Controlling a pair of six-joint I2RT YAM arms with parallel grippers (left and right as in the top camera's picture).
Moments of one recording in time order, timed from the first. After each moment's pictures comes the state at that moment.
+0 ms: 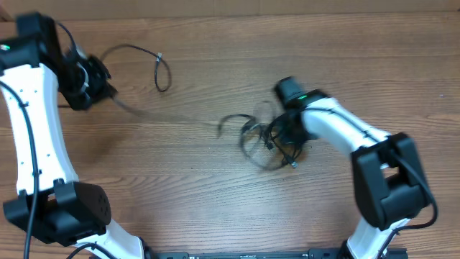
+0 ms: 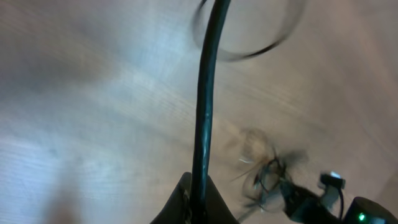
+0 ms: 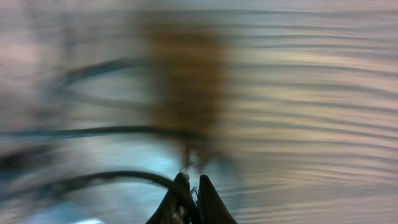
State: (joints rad) left arm 0.29 1.84 2.04 -1.51 0.36 -0.40; right arm 0.33 1.90 1.23 -0.84 0.12 0.31
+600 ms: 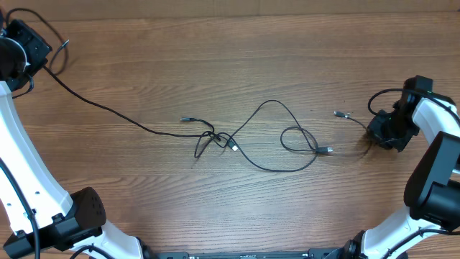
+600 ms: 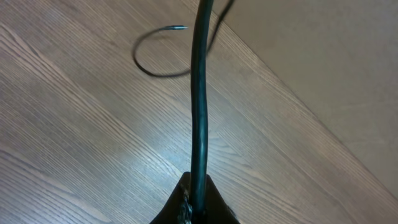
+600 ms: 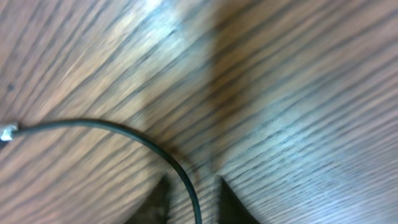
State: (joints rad) left arm 0.39 1.83 2.48 -1.54 0.10 -0.45; right arm -0.38 1.90 1.22 -0.86 -0.10 0.33
